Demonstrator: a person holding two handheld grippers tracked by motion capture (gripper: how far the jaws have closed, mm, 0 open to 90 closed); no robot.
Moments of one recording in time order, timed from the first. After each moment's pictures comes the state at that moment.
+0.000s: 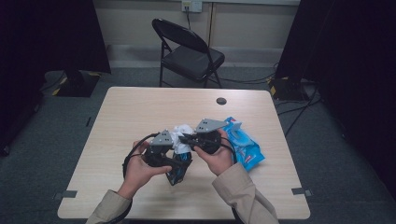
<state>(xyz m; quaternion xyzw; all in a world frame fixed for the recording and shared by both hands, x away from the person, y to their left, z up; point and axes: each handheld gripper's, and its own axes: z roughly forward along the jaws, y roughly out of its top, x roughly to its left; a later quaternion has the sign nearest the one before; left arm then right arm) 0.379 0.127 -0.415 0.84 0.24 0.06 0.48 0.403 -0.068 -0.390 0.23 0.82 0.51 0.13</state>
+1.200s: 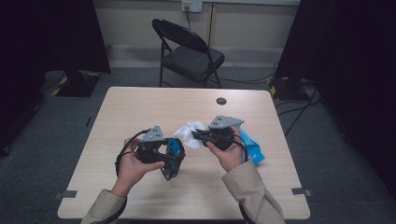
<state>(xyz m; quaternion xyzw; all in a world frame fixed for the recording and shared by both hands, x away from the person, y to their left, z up) 0.383 0.150 -0.407 0.82 0.26 0.09 0.49 0.411 -0.105 -0.388 0.27 0.80 0.52 0.15</state>
